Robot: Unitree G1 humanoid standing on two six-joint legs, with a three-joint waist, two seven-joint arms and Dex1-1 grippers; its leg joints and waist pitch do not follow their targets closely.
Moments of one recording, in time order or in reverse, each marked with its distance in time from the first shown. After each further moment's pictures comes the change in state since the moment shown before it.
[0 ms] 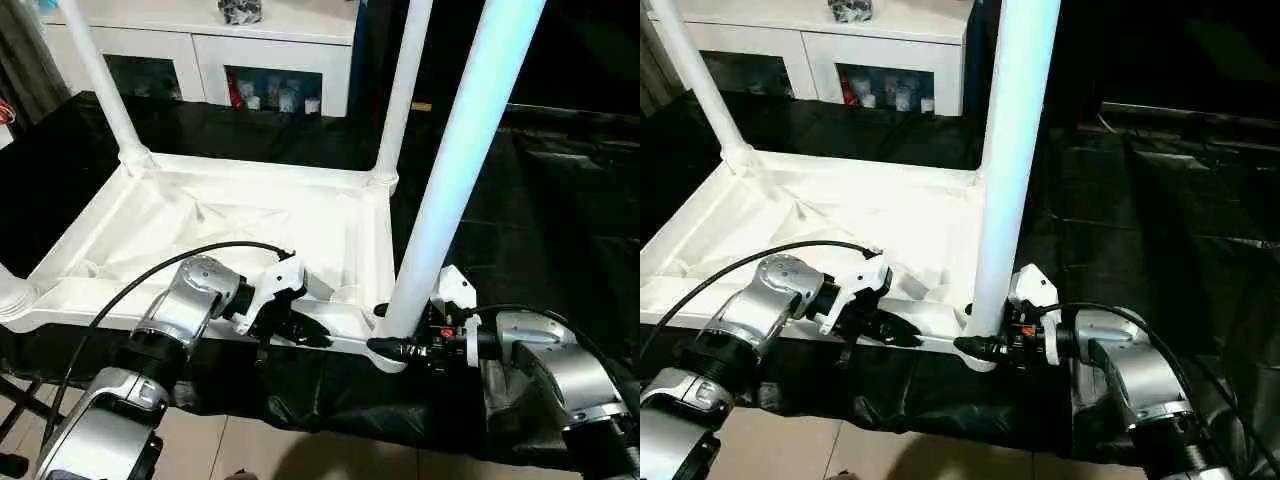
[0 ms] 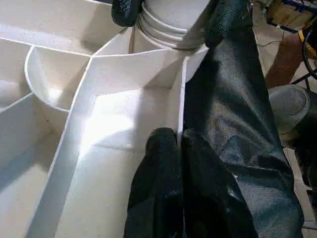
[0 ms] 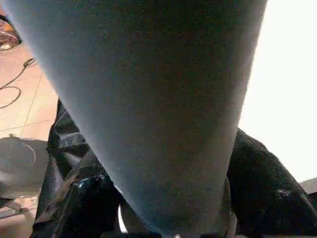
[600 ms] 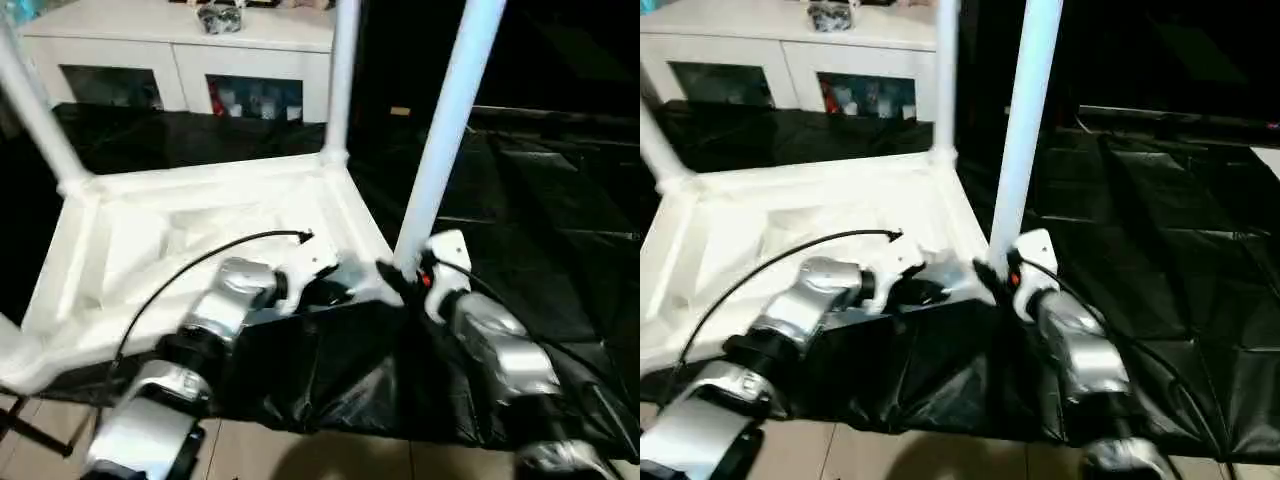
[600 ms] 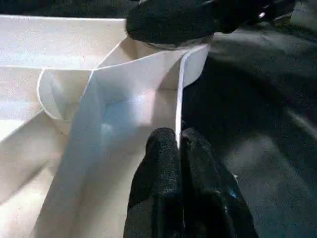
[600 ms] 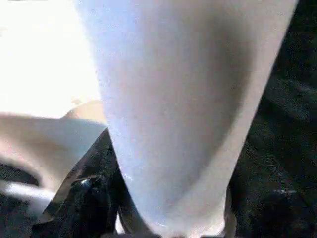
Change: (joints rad) left arm -0.058 -0.199 0.065 0.118 0.100 0.001 0.544; right arm -0.166 0.319 -0.181 0.289 -0.148 -0.070 -0.795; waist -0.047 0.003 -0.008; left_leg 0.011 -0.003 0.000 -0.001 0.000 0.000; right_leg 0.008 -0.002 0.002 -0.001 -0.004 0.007
